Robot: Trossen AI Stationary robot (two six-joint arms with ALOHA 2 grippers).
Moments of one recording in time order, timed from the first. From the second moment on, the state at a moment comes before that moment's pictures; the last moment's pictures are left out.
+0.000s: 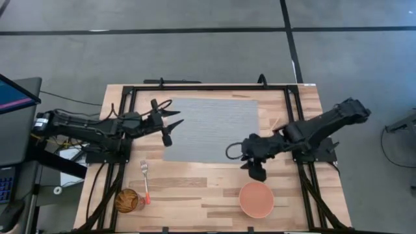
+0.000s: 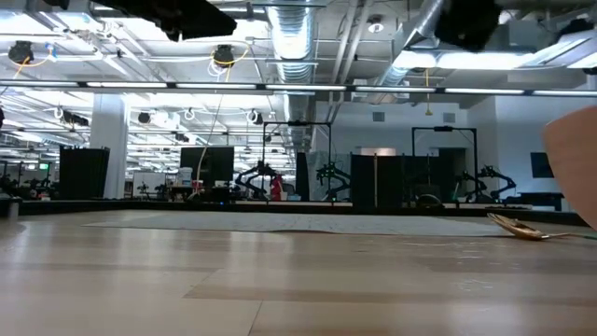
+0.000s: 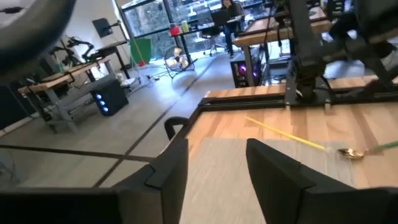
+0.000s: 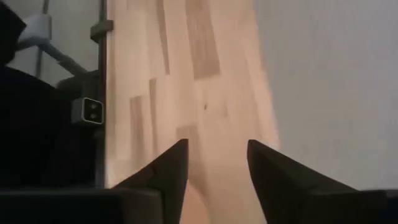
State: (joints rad) left arm -0.09 0.89 0.59 0.22 -0.48 0.26; right arm 0.38 1.15 1.07 -0.71 0.05 0.61
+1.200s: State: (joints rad) left arm -0.06 0.83 0.59 0.22 -0.48 0.26; right arm 0.52 1.56 1.01 -0.83 -0.14 0.91
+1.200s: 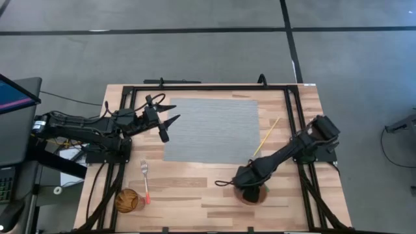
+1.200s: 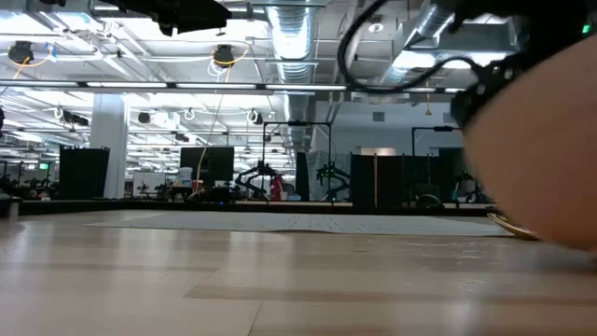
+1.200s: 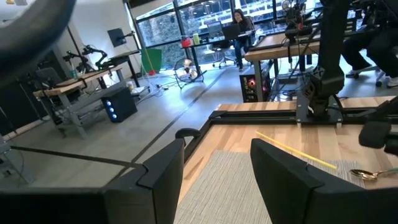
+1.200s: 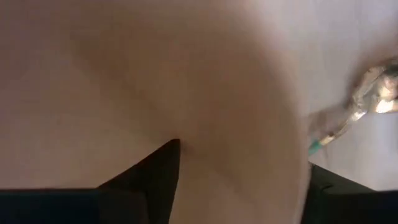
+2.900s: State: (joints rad) left arm -0.06 0.83 0.59 0.20 -0.48 0.26; right arm -0.35 1.95 1.68 -1.00 -0.14 0.04
